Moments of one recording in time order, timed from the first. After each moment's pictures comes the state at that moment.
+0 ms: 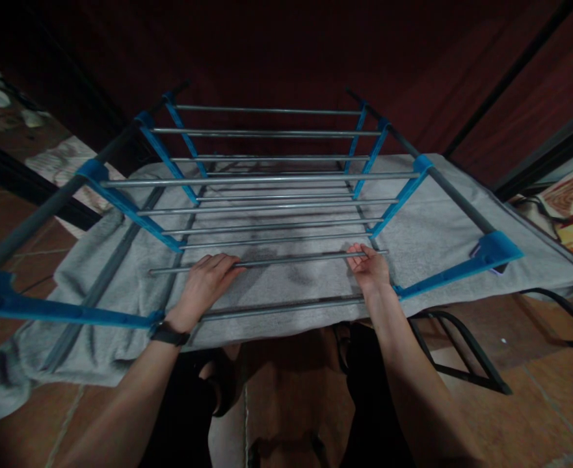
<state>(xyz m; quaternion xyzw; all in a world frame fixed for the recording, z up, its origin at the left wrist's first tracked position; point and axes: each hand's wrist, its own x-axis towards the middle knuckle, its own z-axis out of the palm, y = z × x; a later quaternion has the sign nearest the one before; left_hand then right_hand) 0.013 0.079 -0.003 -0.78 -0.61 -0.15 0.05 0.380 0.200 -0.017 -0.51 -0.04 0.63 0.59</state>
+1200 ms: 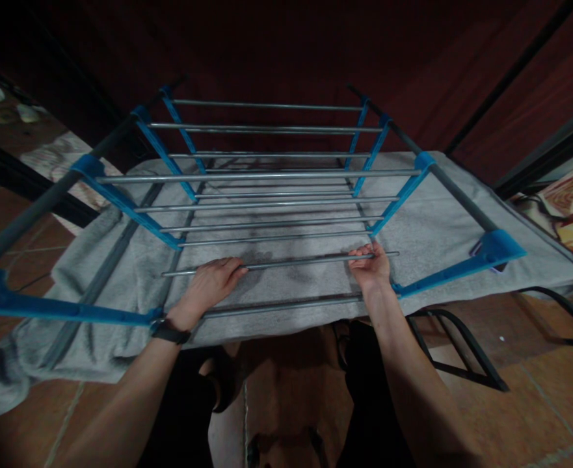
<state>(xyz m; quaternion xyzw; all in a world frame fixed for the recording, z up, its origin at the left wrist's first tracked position) 0.021 0.081 -0.006 -0.78 -0.62 -0.09 -0.02 0.382 0.194 -0.007 -0.39 0.03 0.68 0.61</state>
